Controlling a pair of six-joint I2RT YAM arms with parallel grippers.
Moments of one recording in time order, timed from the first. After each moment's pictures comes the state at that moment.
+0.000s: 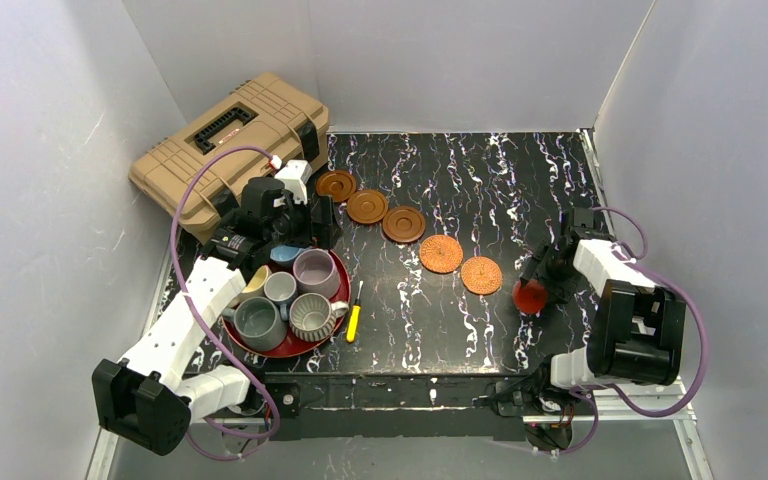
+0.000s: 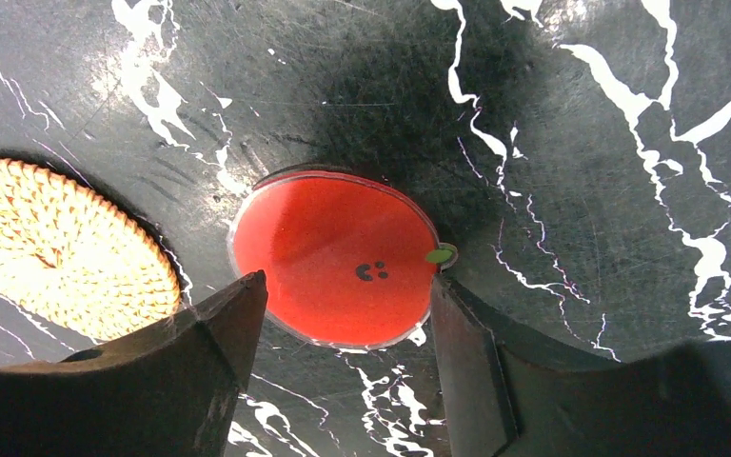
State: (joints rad) left arm -0.37 1.11 1.01 -0.51 0.15 -0.24; right arm -0.13 1.41 0.76 -0.66 -0.06 0.39
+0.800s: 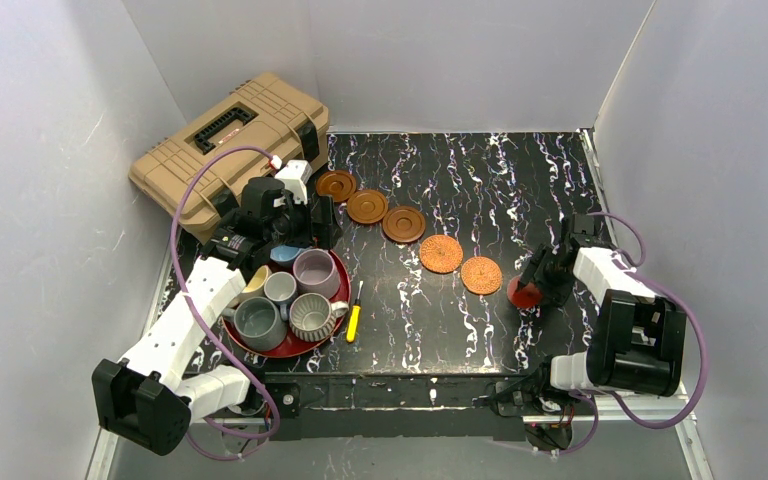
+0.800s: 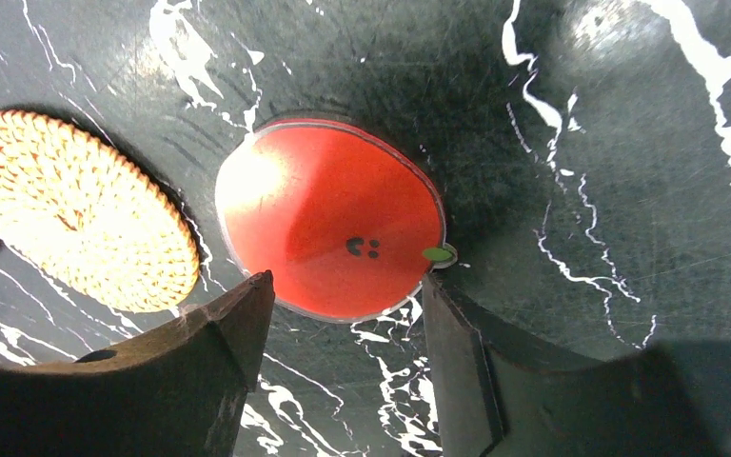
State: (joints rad) left arm -0.37 1.11 1.01 -0.51 0.15 -0.24; right arm -0.13 1.36 0.71 -0.63 -0.13 0.39
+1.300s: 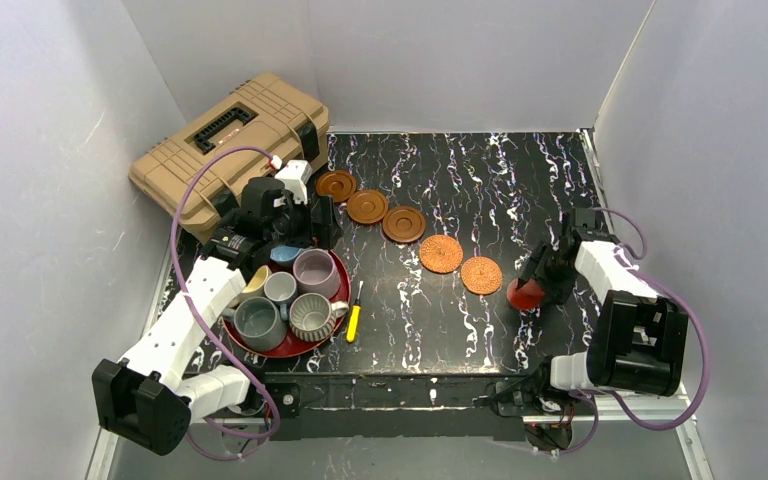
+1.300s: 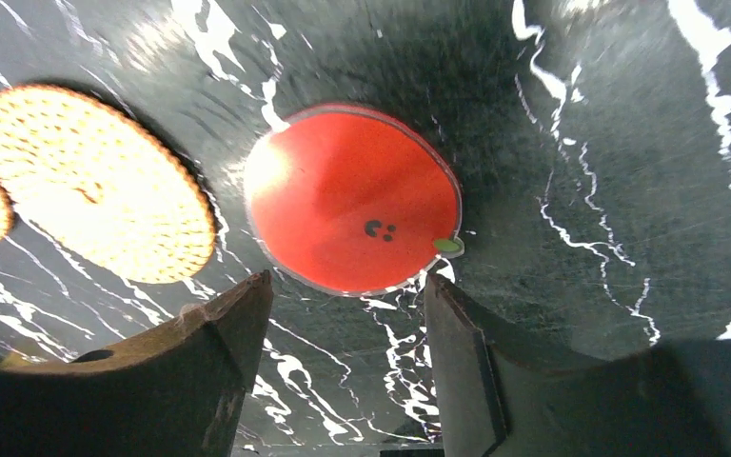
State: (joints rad) left arm -0.37 1.11 1.01 -0.51 0.15 -0.24; right arm -0.13 1.36 0.74 -0.71 -0.15 0.39
